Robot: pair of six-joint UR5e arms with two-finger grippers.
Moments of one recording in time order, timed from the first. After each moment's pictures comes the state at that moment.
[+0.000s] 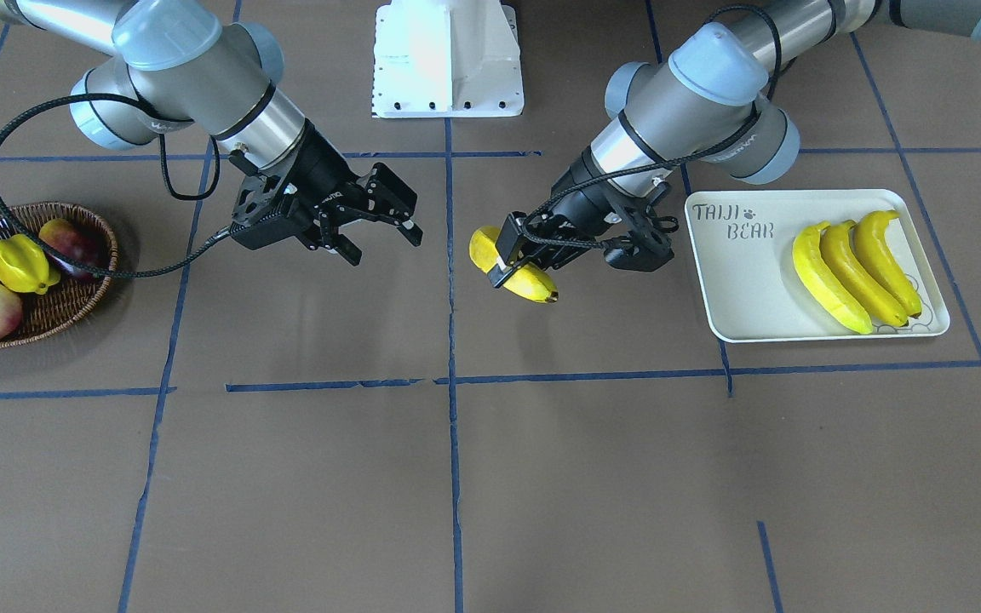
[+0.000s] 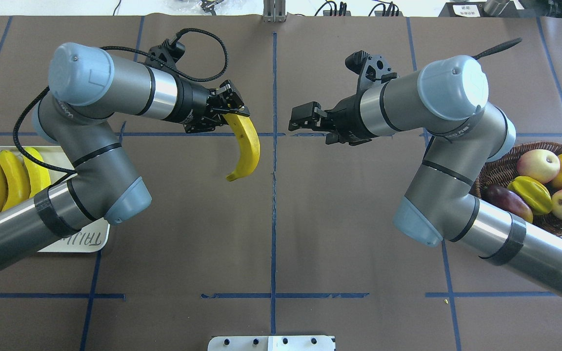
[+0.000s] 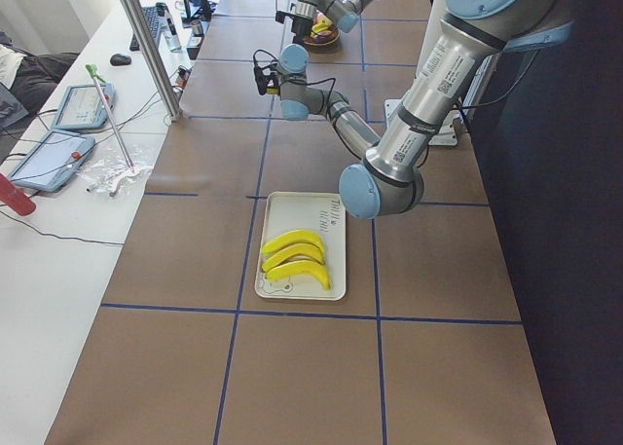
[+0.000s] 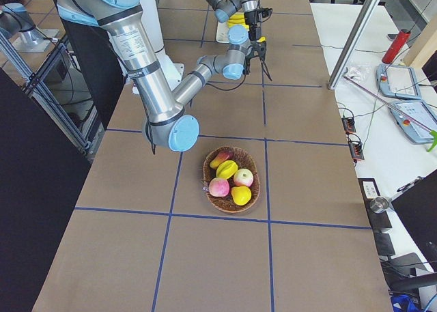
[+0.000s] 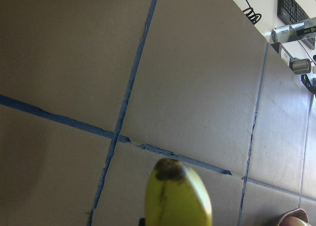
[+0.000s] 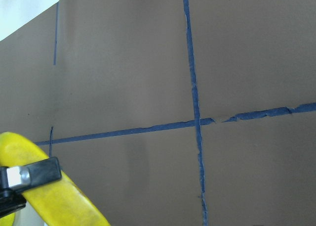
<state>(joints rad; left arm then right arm) -0.73 -2.16 -1.58 -2.39 -2.01 -1.74 0.69 -1.05 1.73 -0.95 2.01 1.46</state>
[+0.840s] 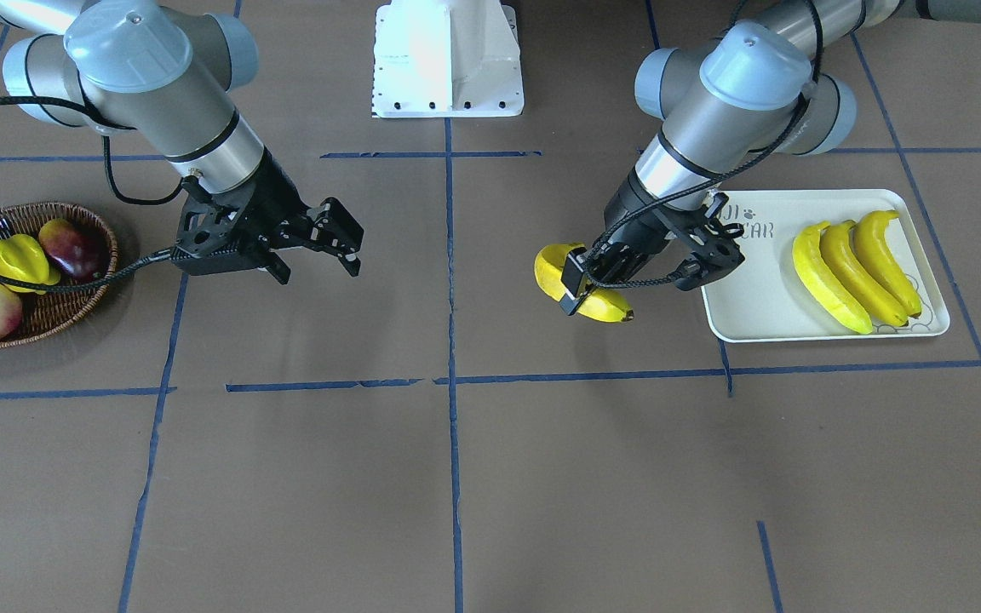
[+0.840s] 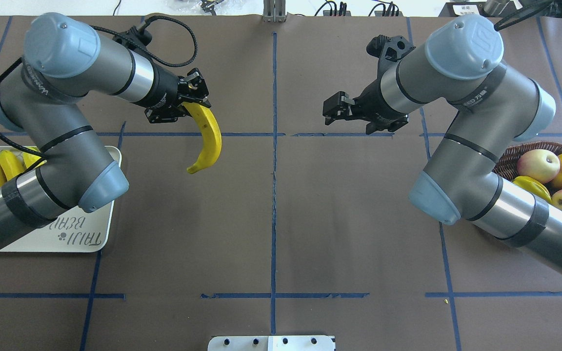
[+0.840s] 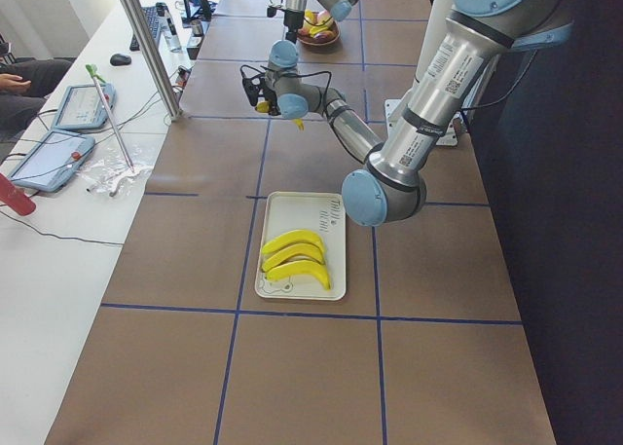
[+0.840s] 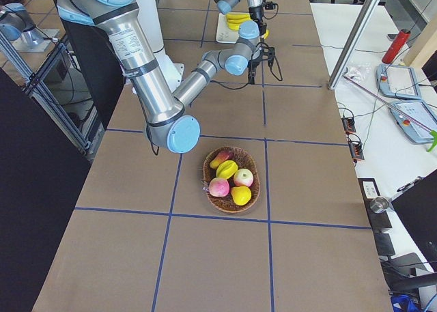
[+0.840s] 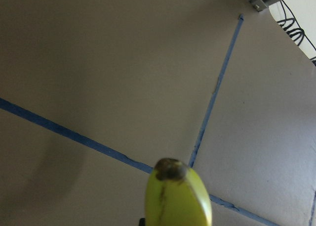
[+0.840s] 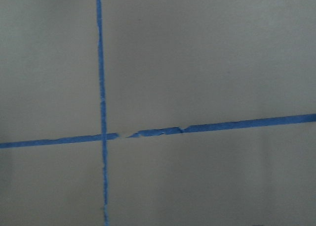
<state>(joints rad) -0.79 -2.13 -1.72 -1.94 -2.01 -1.68 0.78 -1.05 1.80 -1.38 2.06 1.21</state>
